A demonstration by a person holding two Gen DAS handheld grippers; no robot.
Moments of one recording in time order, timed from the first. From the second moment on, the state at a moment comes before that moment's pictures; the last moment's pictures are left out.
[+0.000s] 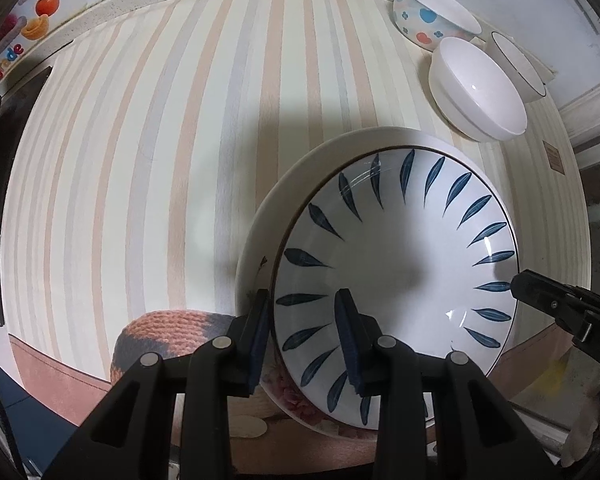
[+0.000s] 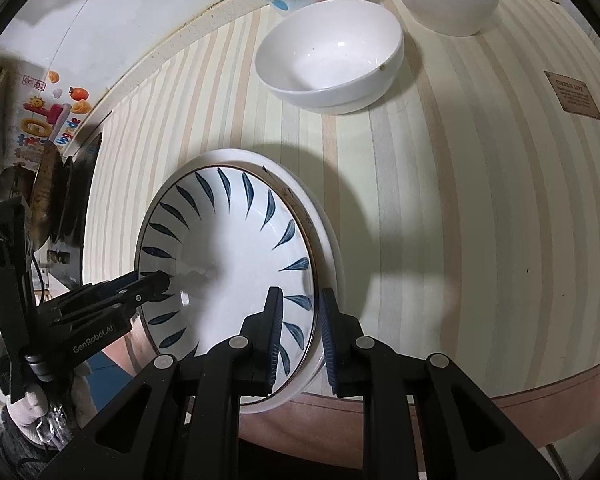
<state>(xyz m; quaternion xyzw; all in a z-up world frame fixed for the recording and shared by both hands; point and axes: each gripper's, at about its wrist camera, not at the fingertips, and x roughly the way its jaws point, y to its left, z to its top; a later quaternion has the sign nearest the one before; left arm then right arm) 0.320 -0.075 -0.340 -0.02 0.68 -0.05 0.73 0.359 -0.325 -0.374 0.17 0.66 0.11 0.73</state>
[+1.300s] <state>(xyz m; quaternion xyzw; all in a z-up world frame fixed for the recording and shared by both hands) 0.165 -0.053 -0.139 -0.02 0.56 -0.09 0.83 0.181 -0.263 -0.160 0.10 0.54 0.12 0.83</state>
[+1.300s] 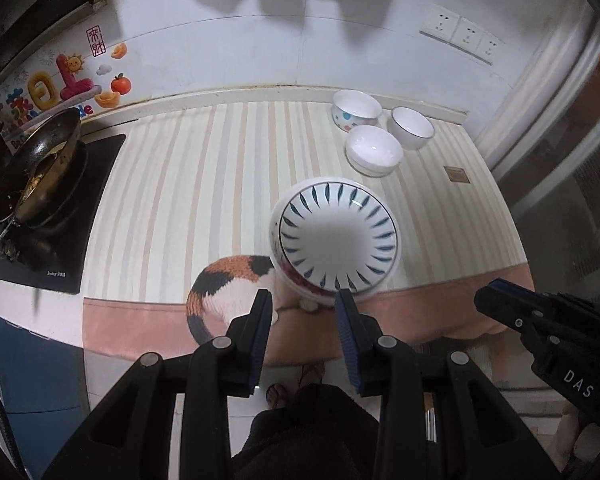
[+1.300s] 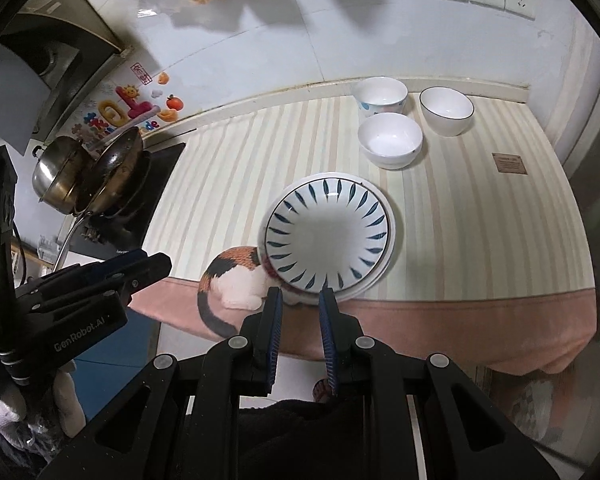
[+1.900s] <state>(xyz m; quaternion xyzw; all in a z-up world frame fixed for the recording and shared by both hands) 0.172 -0.067 -0.139 -0.03 0.54 -0.10 0.83 0.168 -0.288 -0.155 0.15 0.54 0.10 0.82</state>
